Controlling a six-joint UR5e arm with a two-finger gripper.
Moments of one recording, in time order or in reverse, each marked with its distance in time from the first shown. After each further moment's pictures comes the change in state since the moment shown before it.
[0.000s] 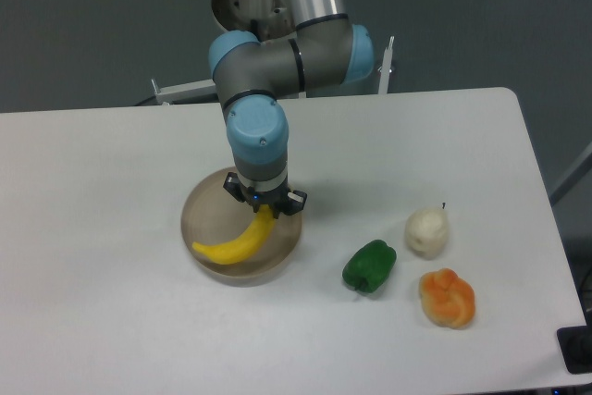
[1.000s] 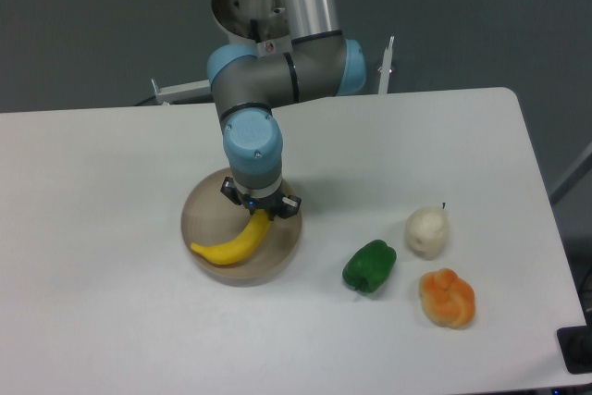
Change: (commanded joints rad) arm 0.000 -0.032 -0.020 0.058 0.002 0.006
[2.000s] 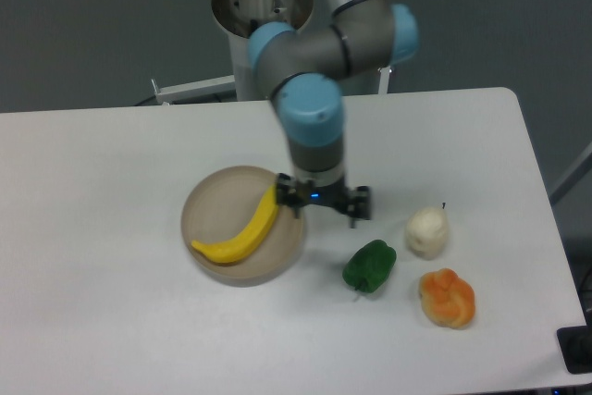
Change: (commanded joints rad) arm 0.230 0.038 0.232 -0.006 0.061 0.191
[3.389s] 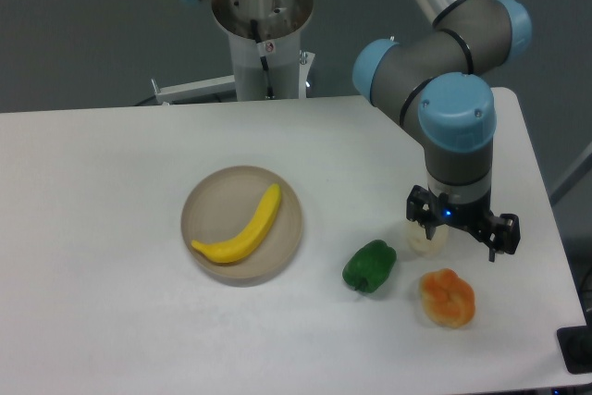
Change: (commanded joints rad) arm 0.069 -0.198 0.302 -0.003 0.048 0.352
